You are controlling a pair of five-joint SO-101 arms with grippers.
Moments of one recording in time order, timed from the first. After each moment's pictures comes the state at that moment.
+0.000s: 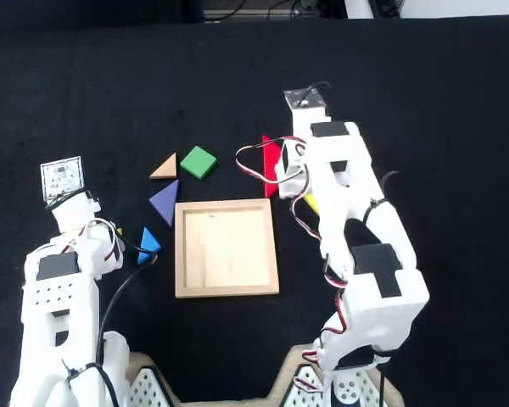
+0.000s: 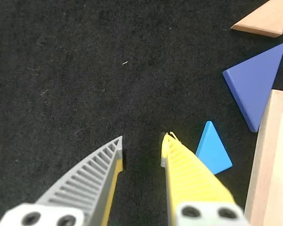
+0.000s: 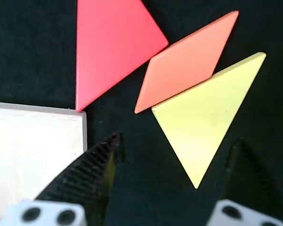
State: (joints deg) left arm -17.1 -48.6 71.9 45.1 0.5; right arm -7.5 14.4 10.2 68.5 0.5
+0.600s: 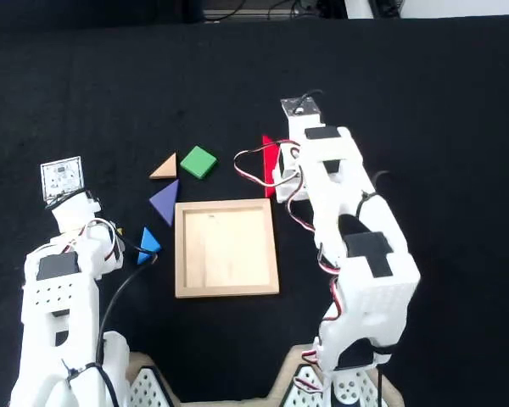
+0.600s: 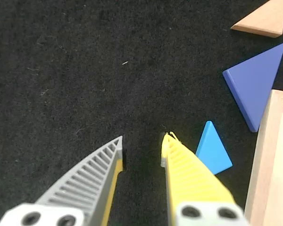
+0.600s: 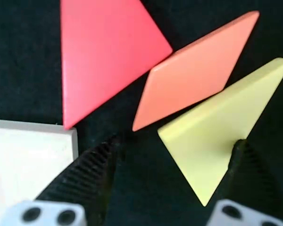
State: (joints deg) left arm -17.1 -48.6 71.9 45.1 0.5; right arm -7.6 22.5 8.8 64.7 0.3
